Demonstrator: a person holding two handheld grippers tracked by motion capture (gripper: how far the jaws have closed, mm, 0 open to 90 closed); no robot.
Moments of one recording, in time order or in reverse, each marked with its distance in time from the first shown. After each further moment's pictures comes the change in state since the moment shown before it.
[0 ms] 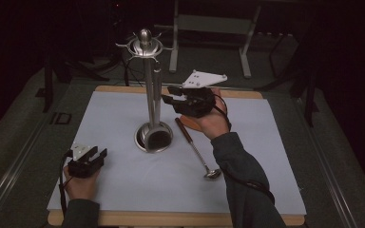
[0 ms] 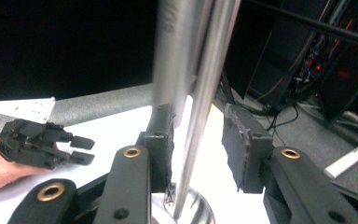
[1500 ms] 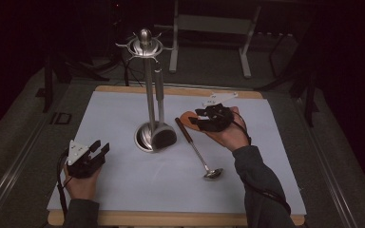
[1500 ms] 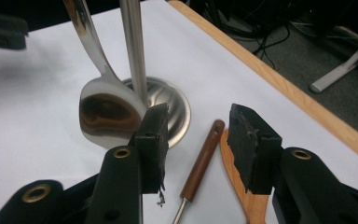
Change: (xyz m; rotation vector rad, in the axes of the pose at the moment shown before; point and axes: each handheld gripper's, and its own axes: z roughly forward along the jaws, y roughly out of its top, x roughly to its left) left arm -0.019 0.020 -0.027 -0.197 -0.064 0.027; right arm -0.038 -0.092 -0.010 0.279 -0.062 0.084
